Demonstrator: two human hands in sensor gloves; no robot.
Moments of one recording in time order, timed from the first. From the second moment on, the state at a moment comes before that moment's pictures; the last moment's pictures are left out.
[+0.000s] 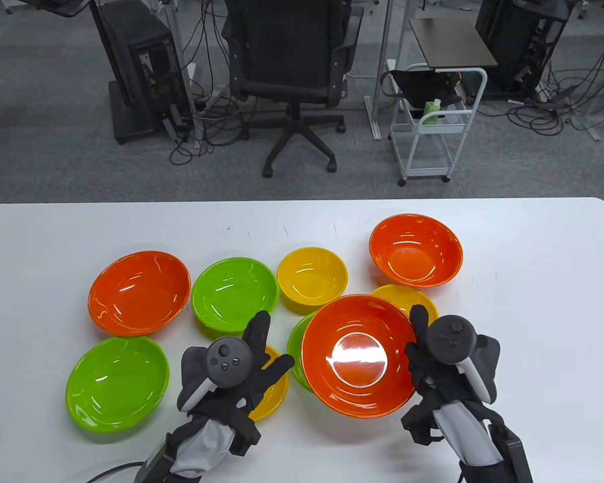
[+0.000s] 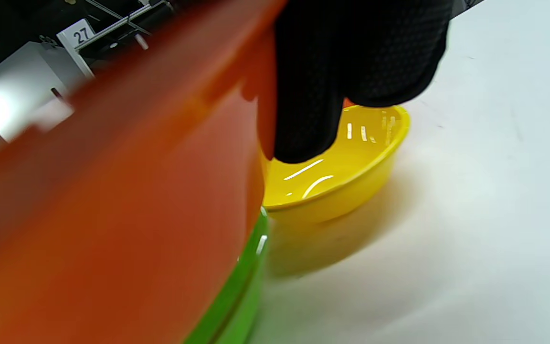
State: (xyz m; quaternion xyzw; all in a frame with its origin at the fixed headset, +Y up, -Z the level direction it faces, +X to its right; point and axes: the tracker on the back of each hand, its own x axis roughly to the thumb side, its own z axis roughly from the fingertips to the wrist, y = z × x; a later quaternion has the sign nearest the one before) left_hand -0.146 -0.682 -0.313 -0.05 -0.14 0.30 0.94; right_hand 0.190 -0.654 -0.321 -0.04 0.01 0.96 0.28
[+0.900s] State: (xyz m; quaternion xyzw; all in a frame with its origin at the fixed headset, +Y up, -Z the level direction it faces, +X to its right) left_hand -0.201 -0.662 -0.332 -0.02 -0.04 0.48 0.88; right_hand 0.158 -0.648 -0.296 0.06 -0.04 0.98 0.18
